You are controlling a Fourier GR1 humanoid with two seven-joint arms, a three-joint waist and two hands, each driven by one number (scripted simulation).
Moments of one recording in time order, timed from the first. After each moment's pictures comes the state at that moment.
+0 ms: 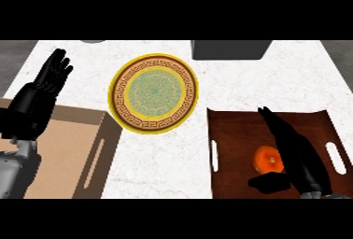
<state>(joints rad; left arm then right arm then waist) -0.27 0.43 -0.04 -1.60 0.18 0.07 0.10 -0.10 -0.59 0.51 -1.86 0.51 -0.14 0.69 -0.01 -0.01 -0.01</state>
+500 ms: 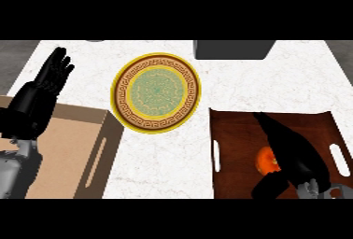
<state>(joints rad) -0.27 0.41 -0.03 -1.61 0.18 0.05 0.12 -0.23 -0.57 0.53 -1.93 0.39 0.19 1.04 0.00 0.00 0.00</state>
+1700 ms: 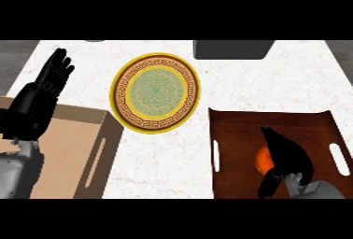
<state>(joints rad) -0.27 0.35 0.02 -1.62 0.12 0.01 0.13 -0.14 -0.47 0.47 -1.64 0.53 0.28 0.96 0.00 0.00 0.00</state>
